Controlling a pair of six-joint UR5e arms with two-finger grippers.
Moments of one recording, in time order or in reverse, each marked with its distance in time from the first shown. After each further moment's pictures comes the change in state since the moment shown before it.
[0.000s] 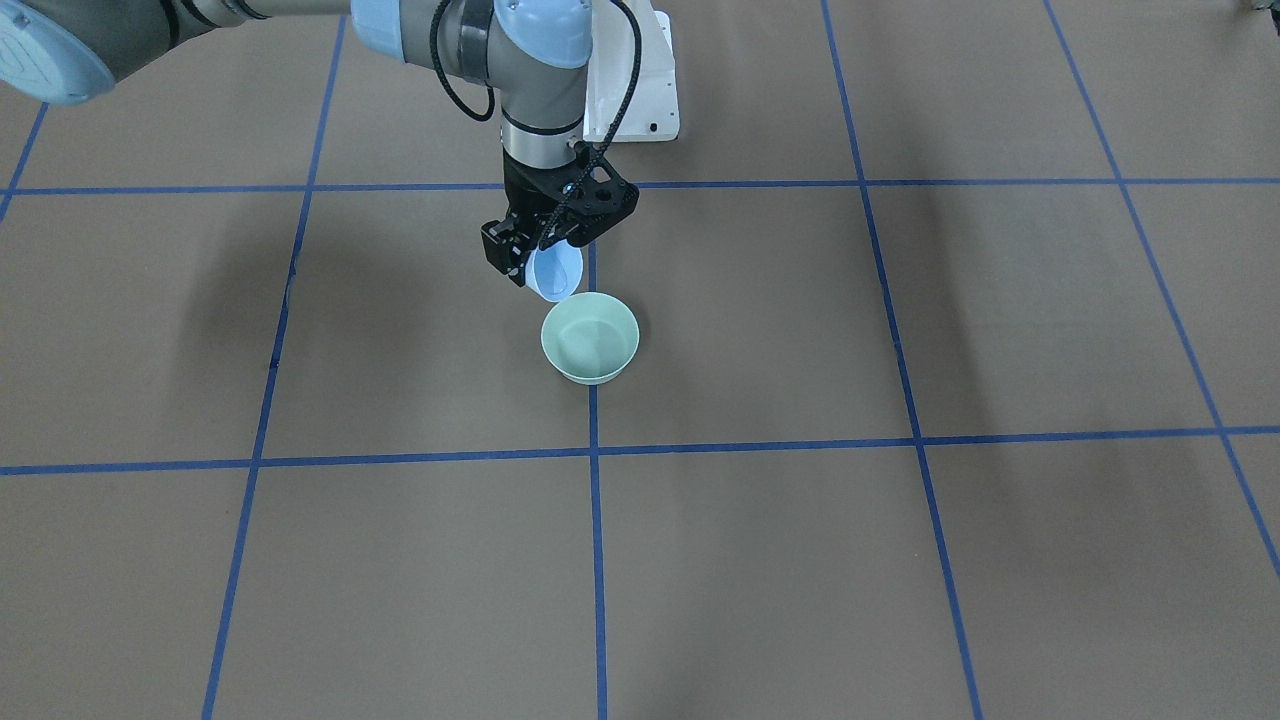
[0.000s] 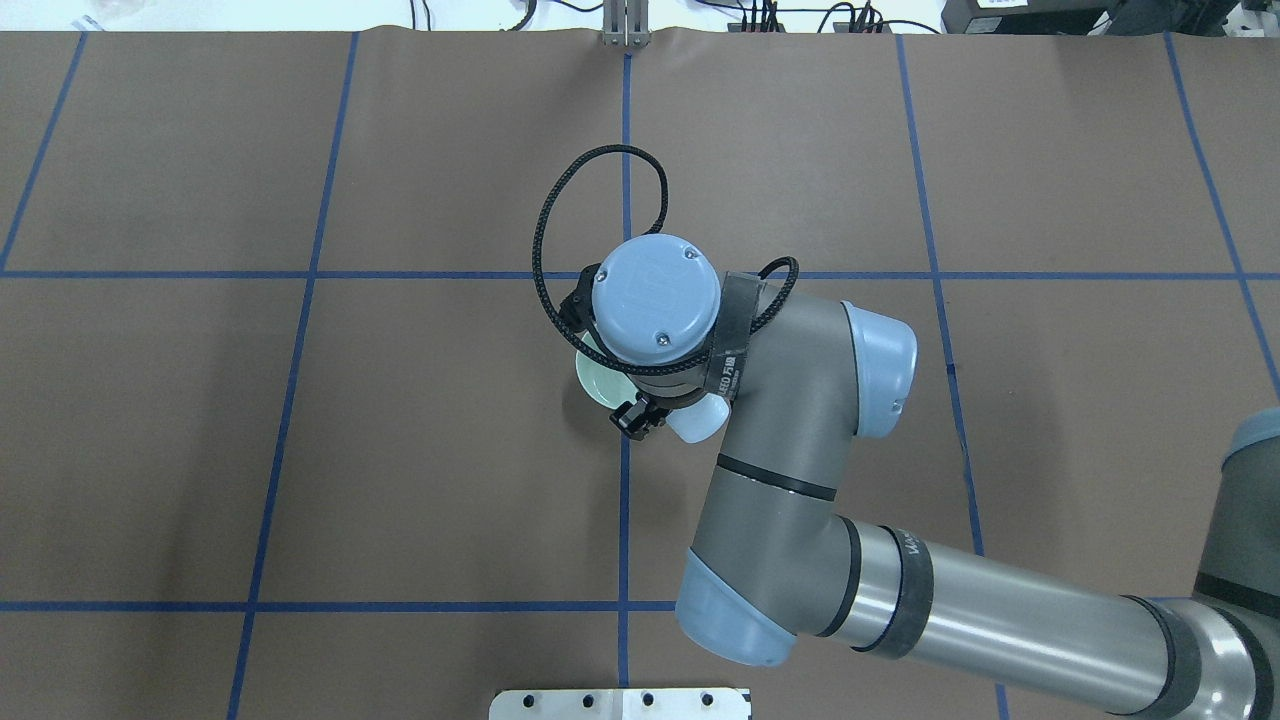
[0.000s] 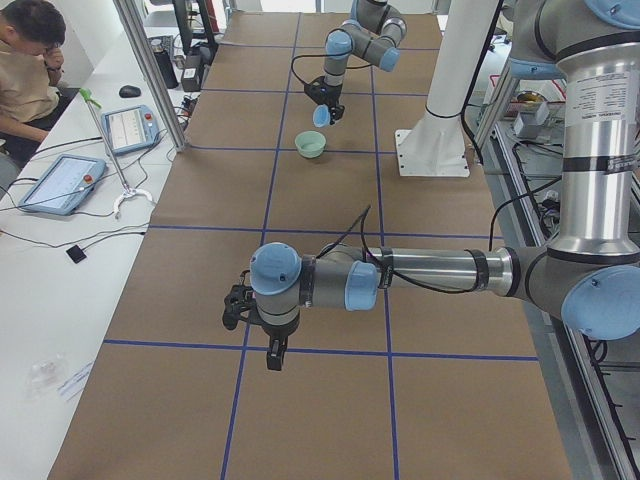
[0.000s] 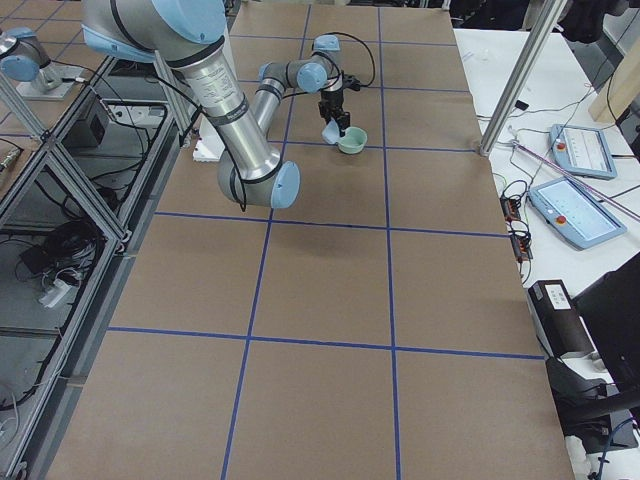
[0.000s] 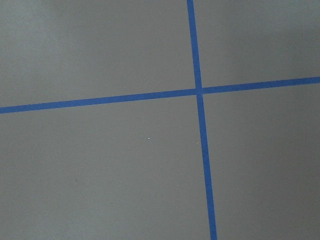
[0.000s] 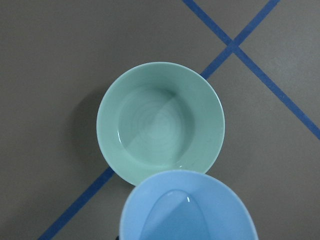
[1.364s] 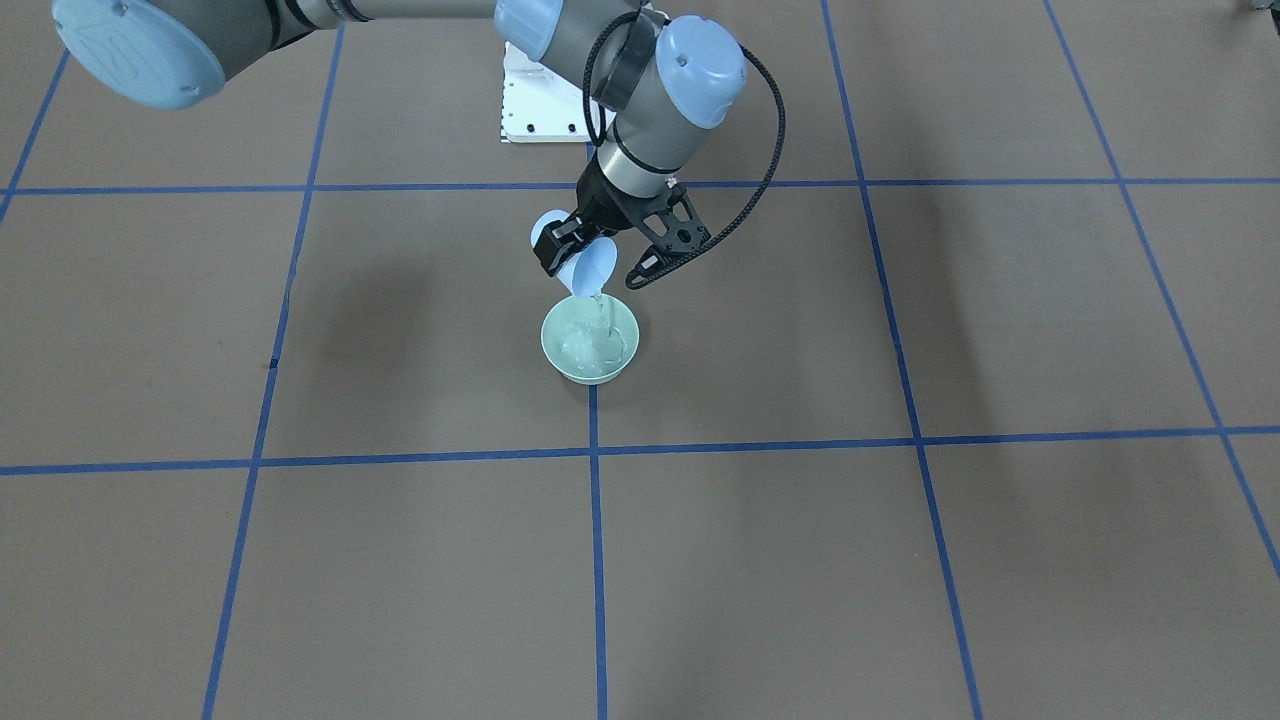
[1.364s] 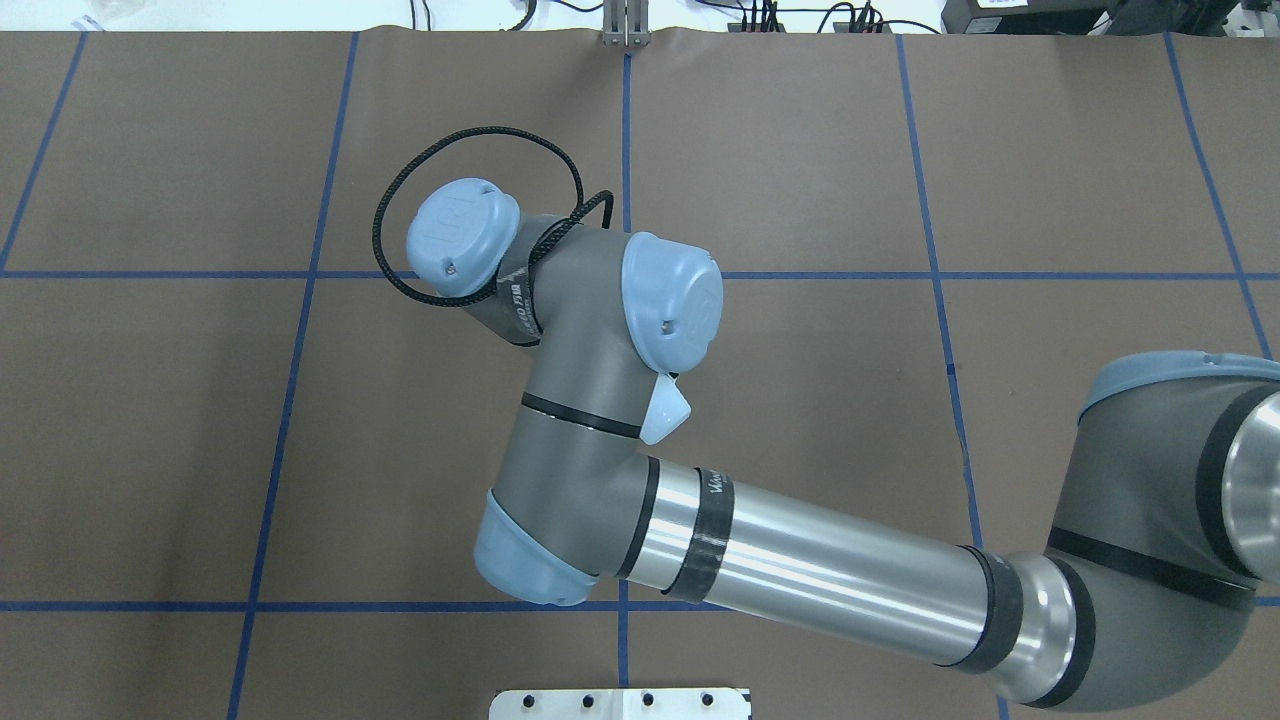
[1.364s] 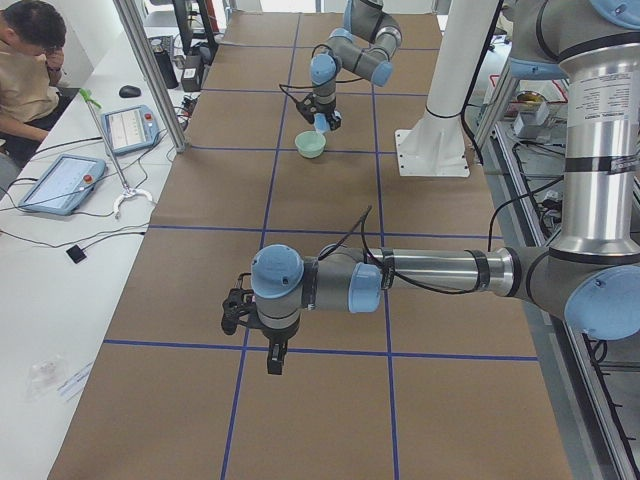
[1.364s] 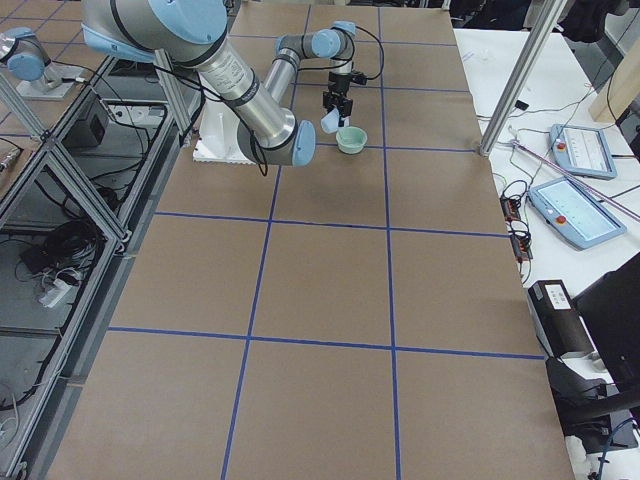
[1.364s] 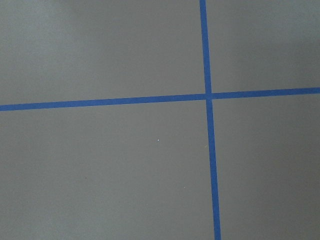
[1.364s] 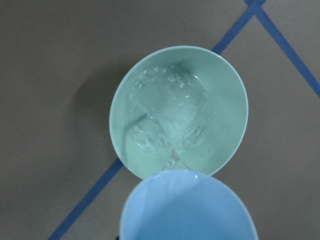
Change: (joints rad) left arm -0.026 -0.001 0.001 0.002 0.002 -0.017; right arm 0.004 0.314 -0.320 -0.324 0.053 -0.009
